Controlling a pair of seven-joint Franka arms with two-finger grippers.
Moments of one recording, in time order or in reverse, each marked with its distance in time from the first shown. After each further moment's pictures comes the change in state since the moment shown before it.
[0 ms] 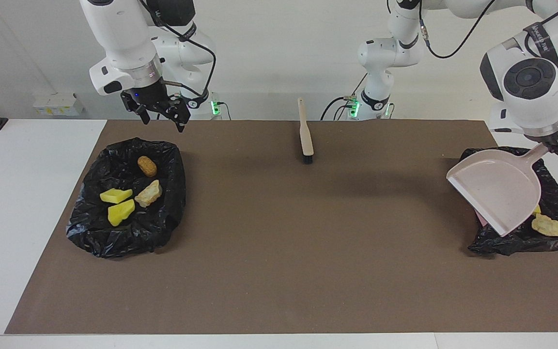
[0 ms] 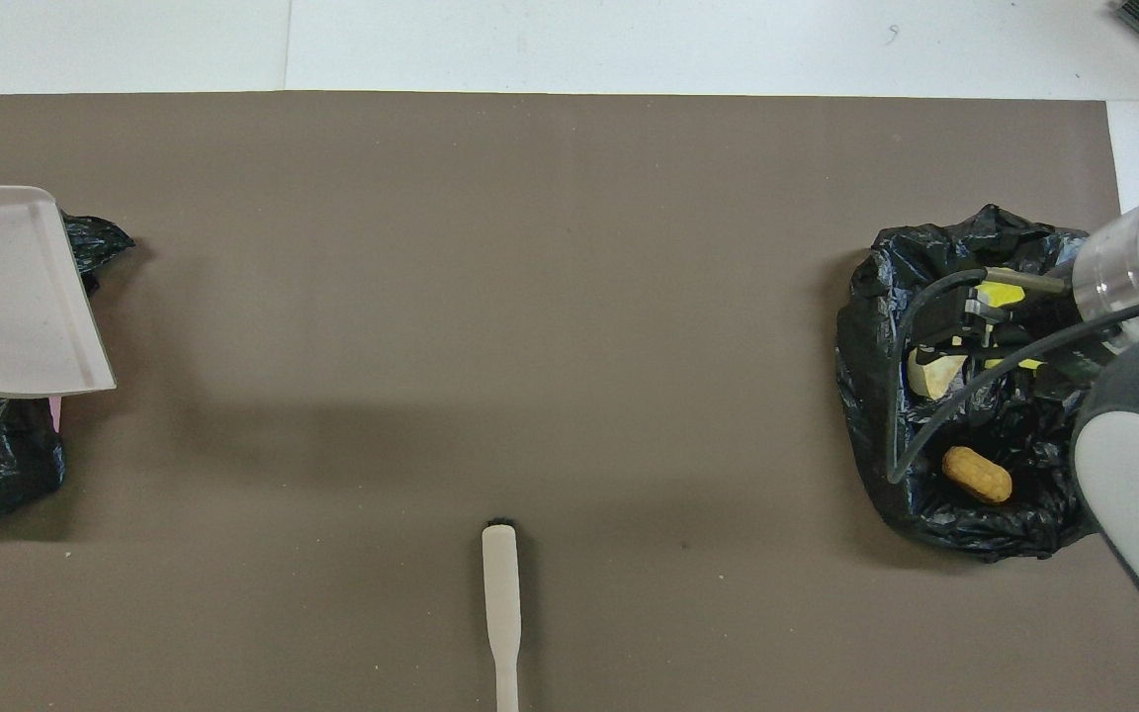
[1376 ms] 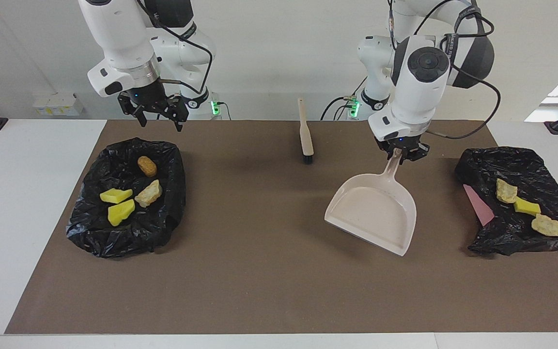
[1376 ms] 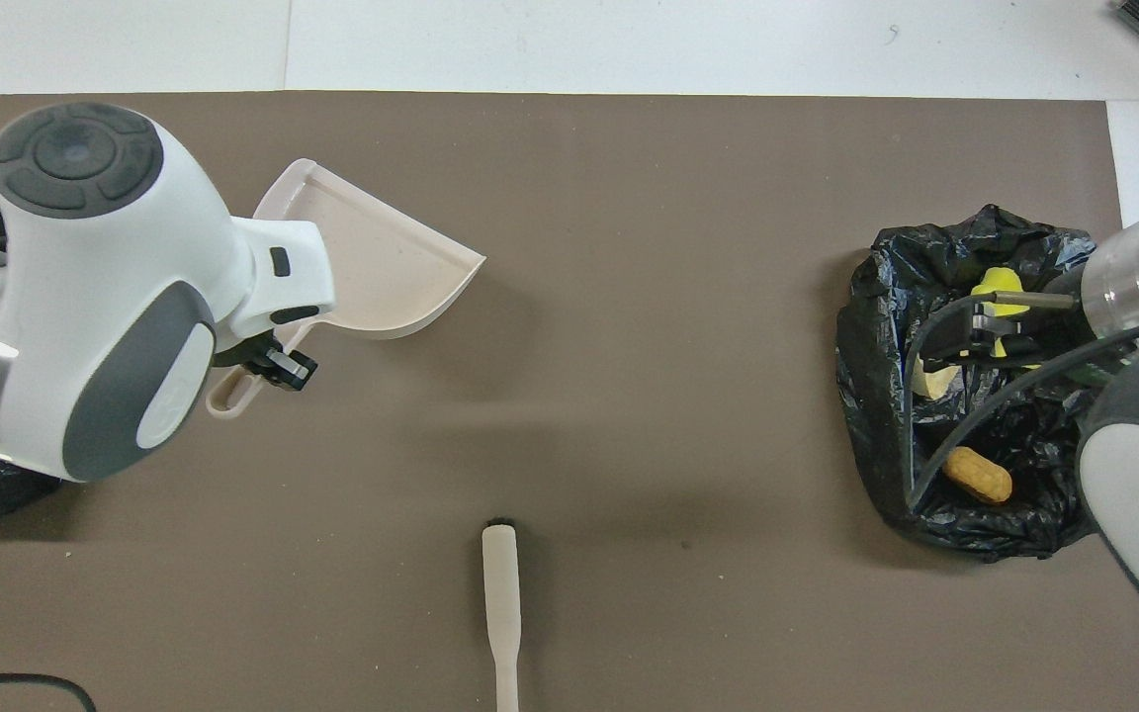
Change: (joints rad) left arm -0.343 -0.050 -0.008 -0.138 -0.670 0.086 -1.033; right arm -0.017 -0.025 0.000 -0.046 0.000 0.041 -0.134
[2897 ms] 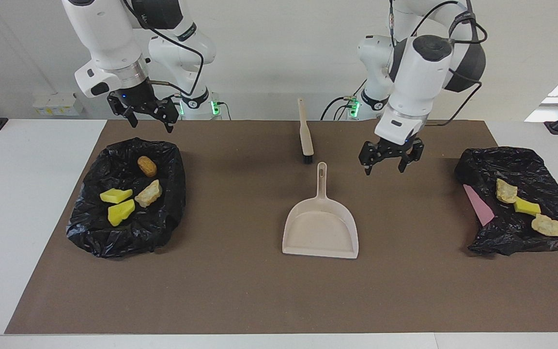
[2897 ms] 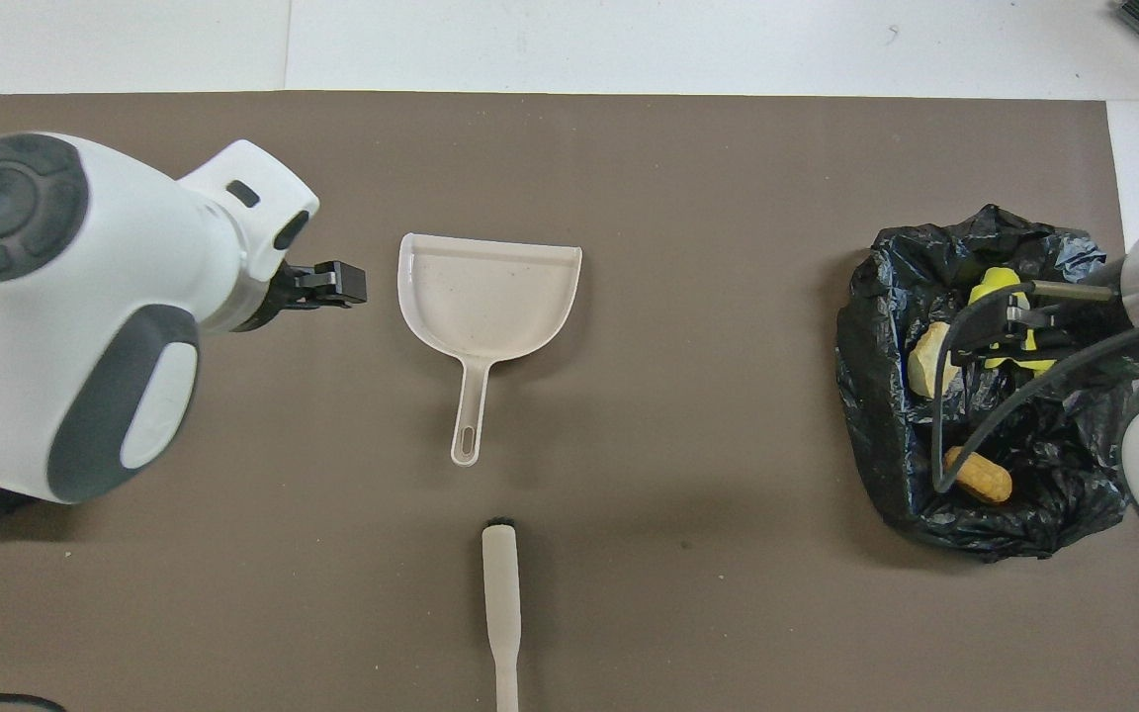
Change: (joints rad) left arm 0.013 -0.049 0.063 -0.026 -0.075 0.254 -0.490; right arm -0.043 0.000 0.002 0.000 0.000 0.004 -0.006
